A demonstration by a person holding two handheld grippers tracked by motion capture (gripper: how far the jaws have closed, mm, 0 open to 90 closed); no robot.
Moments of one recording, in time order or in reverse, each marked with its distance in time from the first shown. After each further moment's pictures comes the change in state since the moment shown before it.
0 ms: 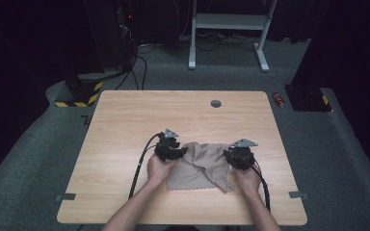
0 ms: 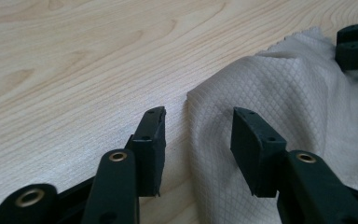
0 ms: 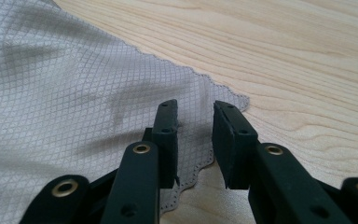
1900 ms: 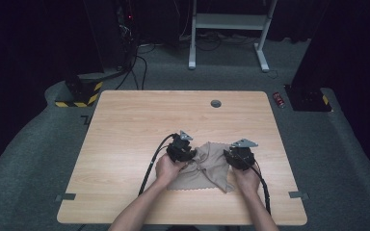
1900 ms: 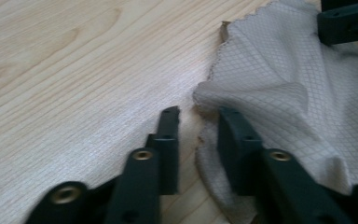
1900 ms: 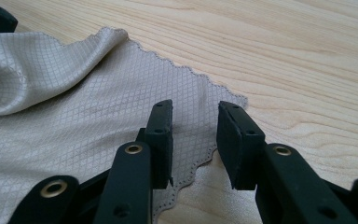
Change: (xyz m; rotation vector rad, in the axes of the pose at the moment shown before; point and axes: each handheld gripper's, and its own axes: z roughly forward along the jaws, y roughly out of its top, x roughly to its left) left arm -0.032 0.011 0.023 0.106 -0.016 0.135; right arm 0.000 0.000 0.000 0.001 -0.020 0.007
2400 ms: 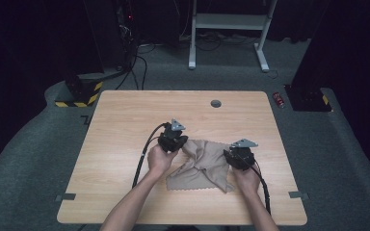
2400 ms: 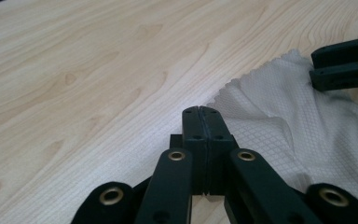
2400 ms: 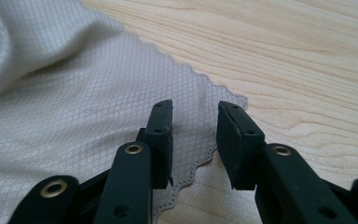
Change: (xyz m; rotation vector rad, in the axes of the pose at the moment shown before) left arm 0.016 0.024 -0.046 -0.101 0.072 0.051; right arm 0.000 0.000 0.000 -0.001 -0.001 -0.001
